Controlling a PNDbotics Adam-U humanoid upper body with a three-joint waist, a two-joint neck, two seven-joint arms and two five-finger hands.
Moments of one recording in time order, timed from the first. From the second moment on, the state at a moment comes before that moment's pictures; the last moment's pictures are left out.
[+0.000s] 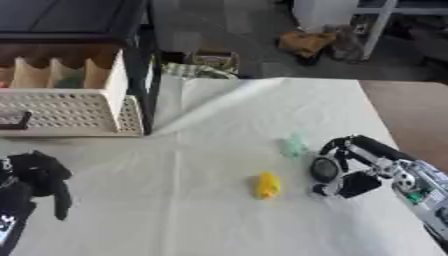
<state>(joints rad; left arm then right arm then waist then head) -0.28 0.23 -0.23 -1.99 0.17 -0.20 -0.24 -0.47 -0.81 0.21 -1.41 0.40 0.06 0.29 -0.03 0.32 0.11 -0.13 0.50</state>
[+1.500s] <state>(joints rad) -0.28 0.21 -0.24 -1.99 0.15 -0.19 -0.24 -0.48 -0.81 0.20 -1.37 0.40 0.09 0.29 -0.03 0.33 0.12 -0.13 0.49</state>
